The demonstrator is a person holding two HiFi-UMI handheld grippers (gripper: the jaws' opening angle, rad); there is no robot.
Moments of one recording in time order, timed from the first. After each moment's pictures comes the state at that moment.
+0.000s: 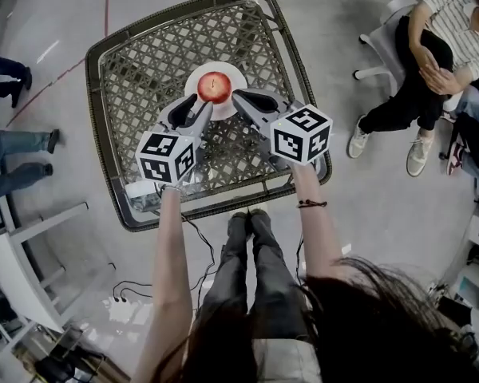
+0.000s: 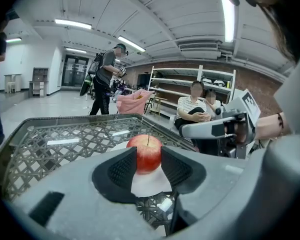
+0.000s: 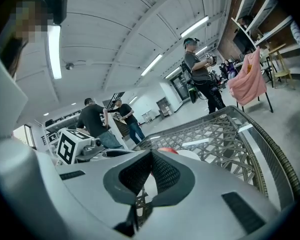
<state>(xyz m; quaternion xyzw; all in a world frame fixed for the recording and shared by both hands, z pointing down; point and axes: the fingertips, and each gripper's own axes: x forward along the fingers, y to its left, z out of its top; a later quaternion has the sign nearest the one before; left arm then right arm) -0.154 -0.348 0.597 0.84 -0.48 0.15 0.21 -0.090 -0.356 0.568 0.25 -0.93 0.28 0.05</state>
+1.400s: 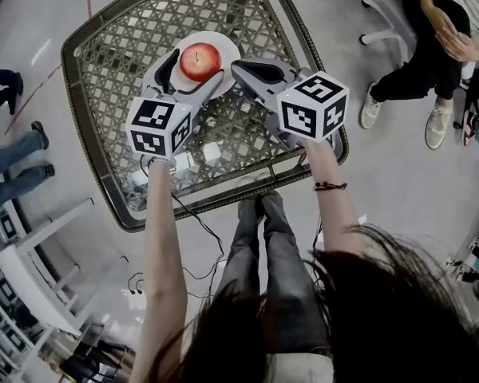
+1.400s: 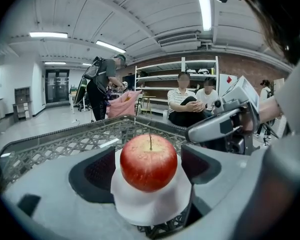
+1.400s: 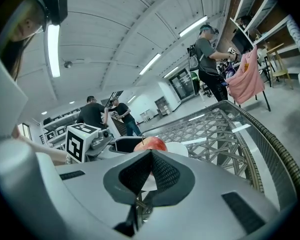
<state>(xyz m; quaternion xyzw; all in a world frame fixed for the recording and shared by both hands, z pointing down) -0.130 -0.386 0.626 0.88 -0.43 0.19 0.12 -0.075 -0.365 0.605 0.26 -0.92 0.27 0.06</state>
